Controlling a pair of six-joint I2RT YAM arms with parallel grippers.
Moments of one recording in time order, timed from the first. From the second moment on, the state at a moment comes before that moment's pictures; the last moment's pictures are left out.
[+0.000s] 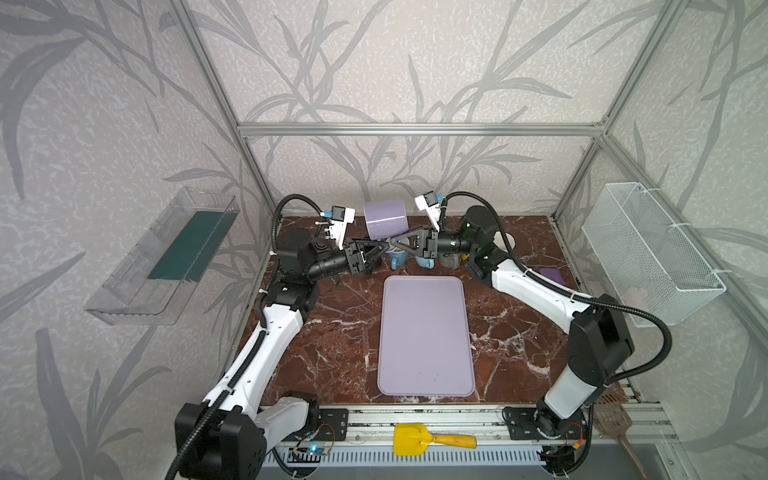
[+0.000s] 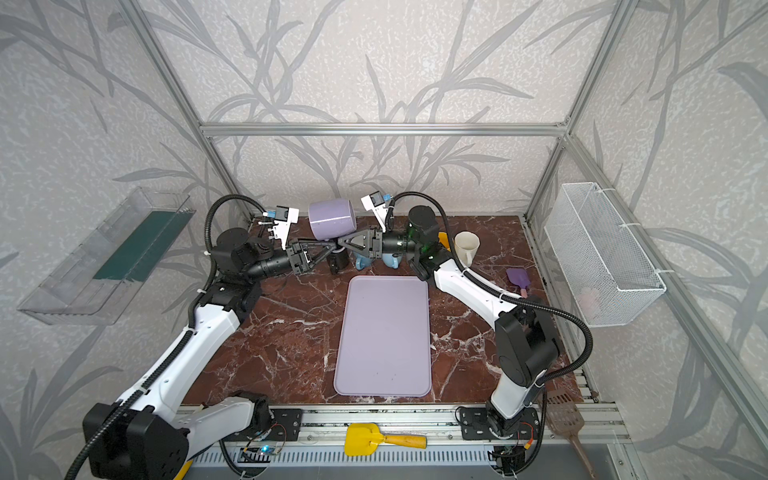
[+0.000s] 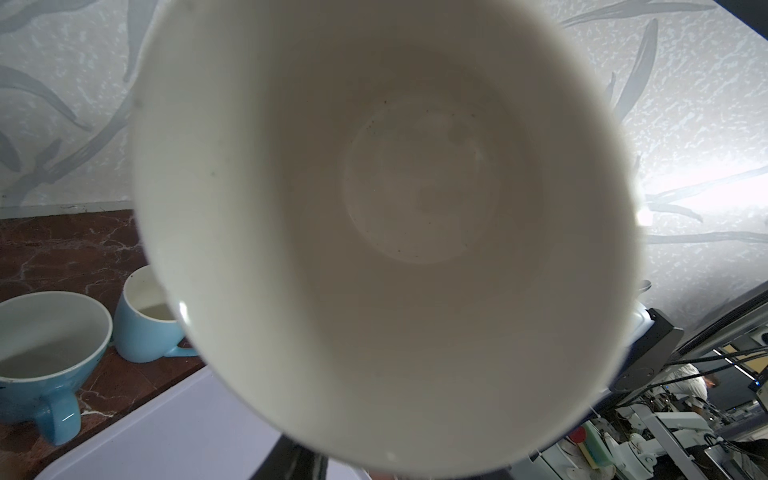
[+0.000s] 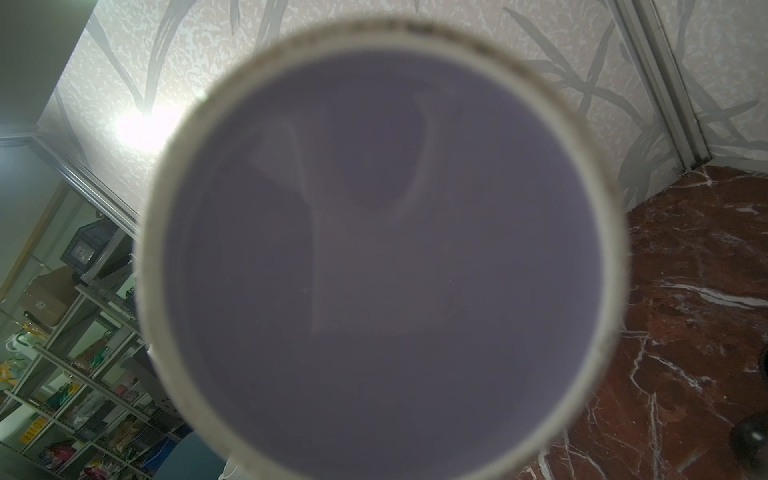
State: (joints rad) left arm -0.16 1.13 0.96 0.16 0.98 -0.63; right arm 0.60 1.71 1.35 0.52 -1.00 0.82
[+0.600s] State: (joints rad) left arm -0.13 1.13 0.92 0.24 1.00 -0.69; right arm 0.62 1.73 1.35 0.56 -0.99 0.82
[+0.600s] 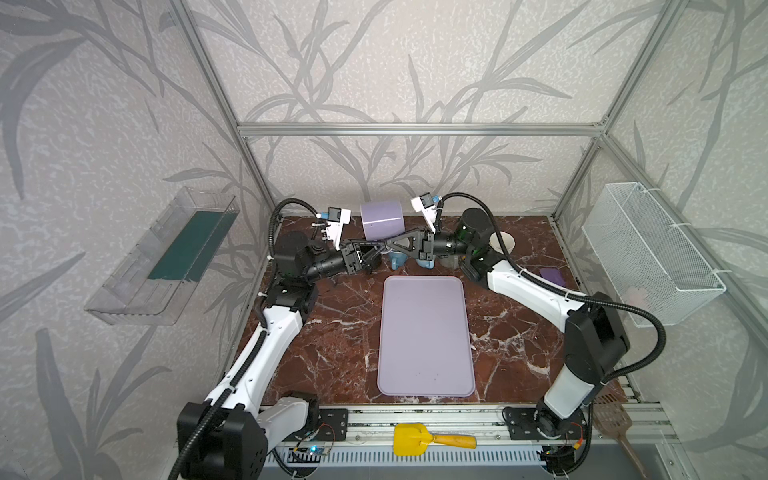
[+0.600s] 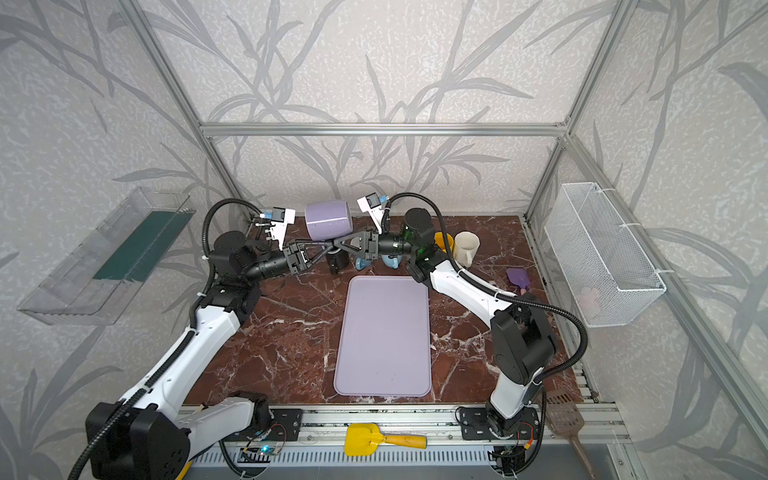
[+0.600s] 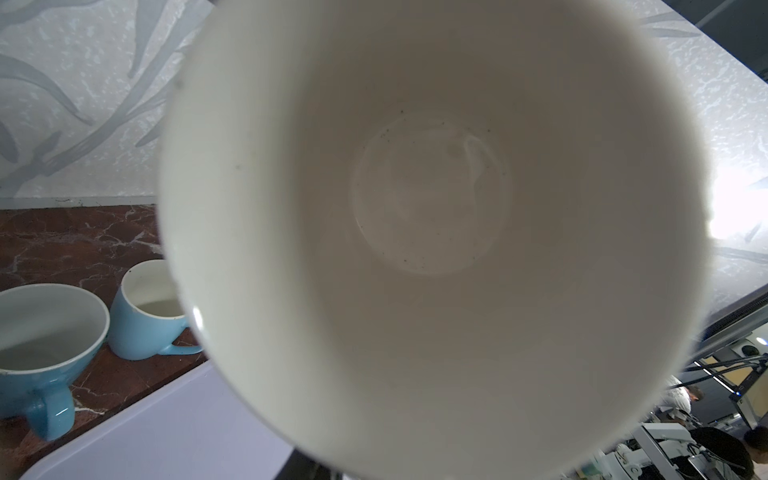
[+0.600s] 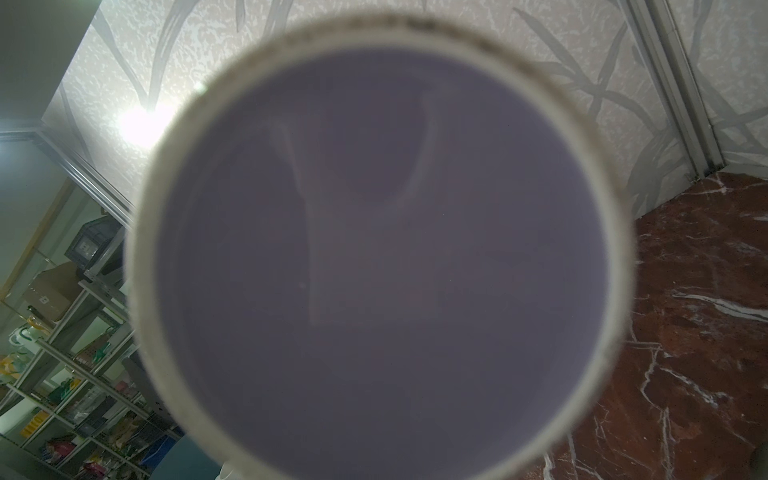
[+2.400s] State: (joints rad) left arm -0.03 1.23 0.89 -0.03 0.71 -0.60; right arm 0.51 1.69 1.13 0.57 -0.91 0.83
